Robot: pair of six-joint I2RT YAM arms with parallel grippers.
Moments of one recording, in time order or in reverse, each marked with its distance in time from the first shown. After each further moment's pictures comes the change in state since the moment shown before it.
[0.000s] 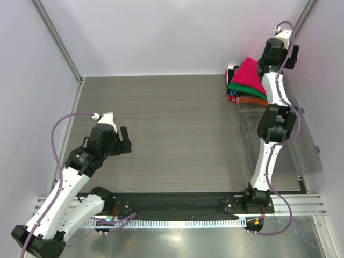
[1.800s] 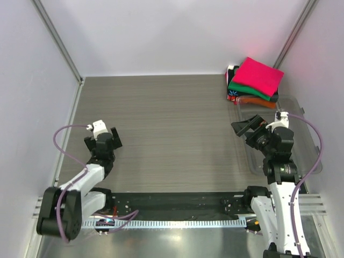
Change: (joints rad) left arm 0.253 0.221 -0.585 1.009 -0.323 0.194; right arm 0.050 -1.724 -1.495 -0.419 -1.020 0.922
